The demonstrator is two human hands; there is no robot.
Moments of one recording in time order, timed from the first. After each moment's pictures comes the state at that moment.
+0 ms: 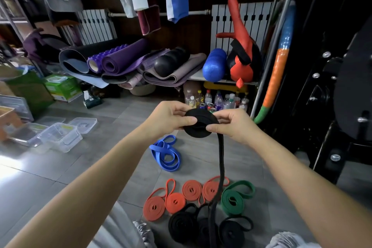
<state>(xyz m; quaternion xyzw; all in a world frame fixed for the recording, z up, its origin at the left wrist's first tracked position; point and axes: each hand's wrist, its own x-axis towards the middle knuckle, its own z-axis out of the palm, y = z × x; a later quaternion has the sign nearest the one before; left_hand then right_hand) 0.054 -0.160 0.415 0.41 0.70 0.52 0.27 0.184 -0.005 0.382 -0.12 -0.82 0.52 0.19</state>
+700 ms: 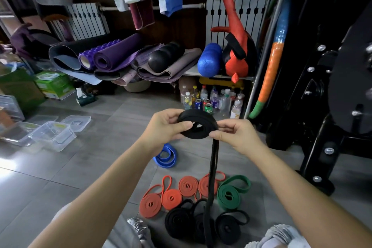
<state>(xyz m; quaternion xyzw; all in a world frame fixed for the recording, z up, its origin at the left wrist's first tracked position) 0.068 -0.158 0.381 0.33 0.65 0.61 0.30 0.209 -0.006 0.349 -0.15 -0.77 0.56 0.25</state>
